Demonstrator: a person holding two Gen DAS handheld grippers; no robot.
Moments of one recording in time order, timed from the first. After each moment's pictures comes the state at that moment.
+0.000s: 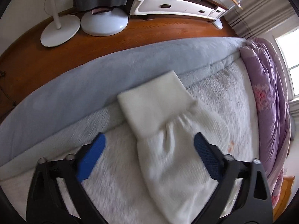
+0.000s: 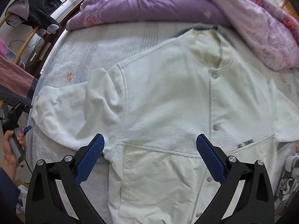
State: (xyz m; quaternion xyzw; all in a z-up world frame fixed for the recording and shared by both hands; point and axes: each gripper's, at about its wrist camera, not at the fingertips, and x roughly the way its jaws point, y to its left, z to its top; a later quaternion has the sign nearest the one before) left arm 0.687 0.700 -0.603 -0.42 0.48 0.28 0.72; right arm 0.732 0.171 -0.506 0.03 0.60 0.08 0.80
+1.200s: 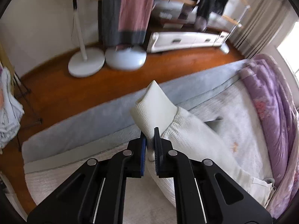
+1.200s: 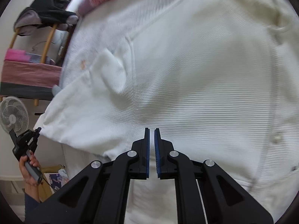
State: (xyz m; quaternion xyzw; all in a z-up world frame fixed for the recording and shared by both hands) left arm 0.605 0.652 -0.485 -0.31 0.39 0.38 0.78; right arm 0.785 0.128 -0.594 0.17 0.66 0.23 0.69
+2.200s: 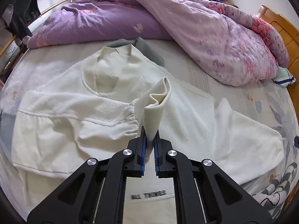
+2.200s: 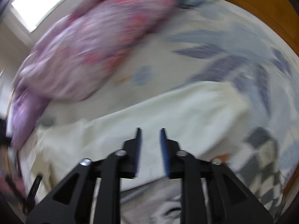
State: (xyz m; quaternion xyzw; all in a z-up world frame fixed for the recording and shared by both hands) left arm 0.770 -0.045 -0.549 -0.04 0.51 -0.02 0.86; right arm 0.701 -0.475 -0.508 0.27 0.51 -0.21 0.79
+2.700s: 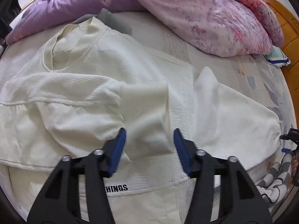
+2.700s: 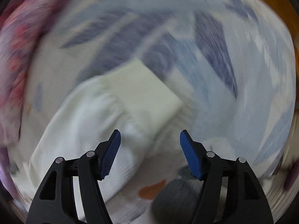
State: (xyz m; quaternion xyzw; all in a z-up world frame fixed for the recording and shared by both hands) left arm 0.776 -0.106 -0.593 -0.02 0.56 -0.07 0.83; right arm 0.665 -0.619 -0.626 0.37 0.58 -0.35 0.64
